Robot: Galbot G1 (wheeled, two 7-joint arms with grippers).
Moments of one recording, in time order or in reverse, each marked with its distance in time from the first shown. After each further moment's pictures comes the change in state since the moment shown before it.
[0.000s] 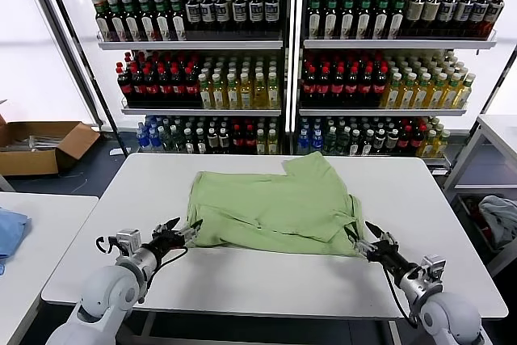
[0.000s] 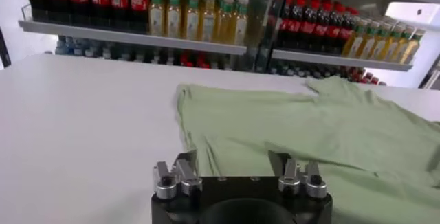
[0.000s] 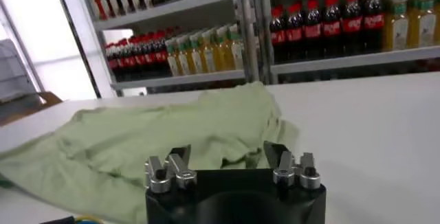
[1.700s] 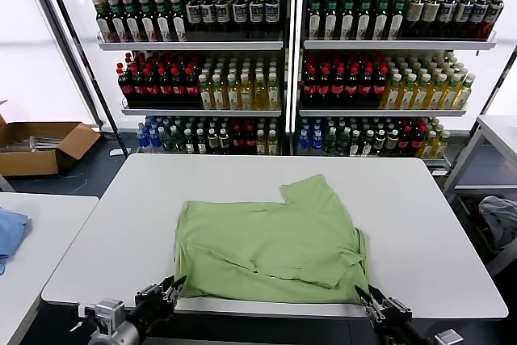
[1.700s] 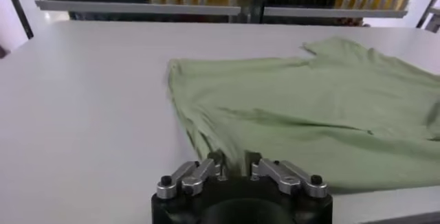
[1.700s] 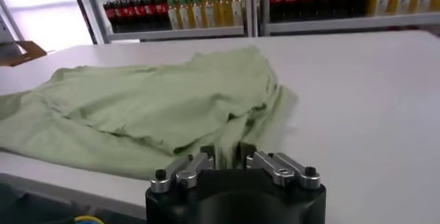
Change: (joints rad) left arm 0.515 0.014 -0.176 -0.391 0.121 0.009 -0.014; right arm -0.494 0.098 0.232 0.431 -0.107 0.014 0.034
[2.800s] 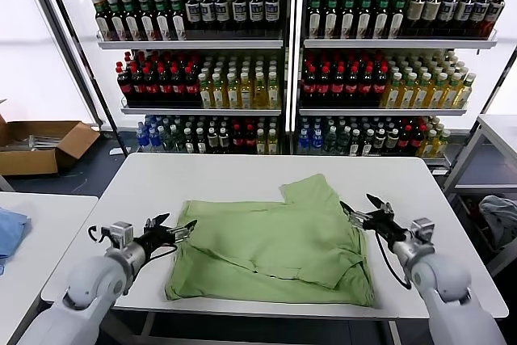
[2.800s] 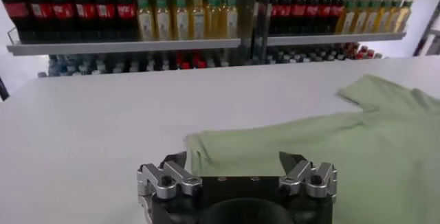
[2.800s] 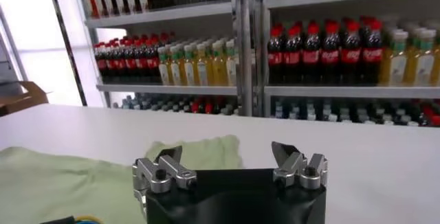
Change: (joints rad) left arm -0.657 0.136 0.266 0.509 -0.133 -0.034 0.087; right arm 0.982 -0.016 -0.358 -0.748 -0.033 -0.106 -0.110
